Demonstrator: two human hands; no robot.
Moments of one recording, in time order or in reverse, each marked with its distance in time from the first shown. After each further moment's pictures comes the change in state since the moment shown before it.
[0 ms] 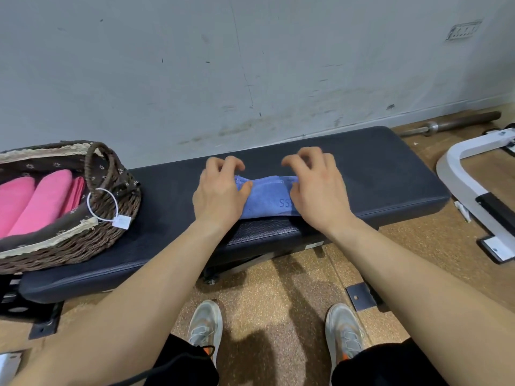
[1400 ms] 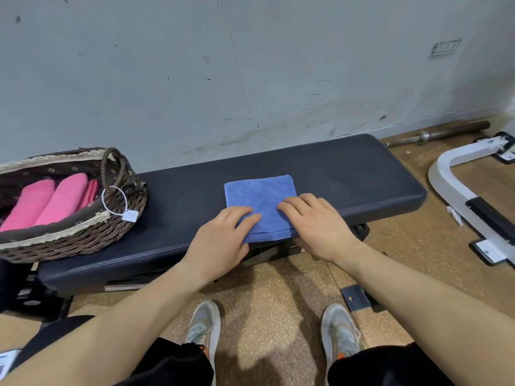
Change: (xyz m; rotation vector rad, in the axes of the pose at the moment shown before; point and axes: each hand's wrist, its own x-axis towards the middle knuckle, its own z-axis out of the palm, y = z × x) left_hand -0.089 -0.013 -0.019 0.381 -0.154 0.629; right_hand -0.067 0.025 -0.023 -0.266 -0.354 -0.378
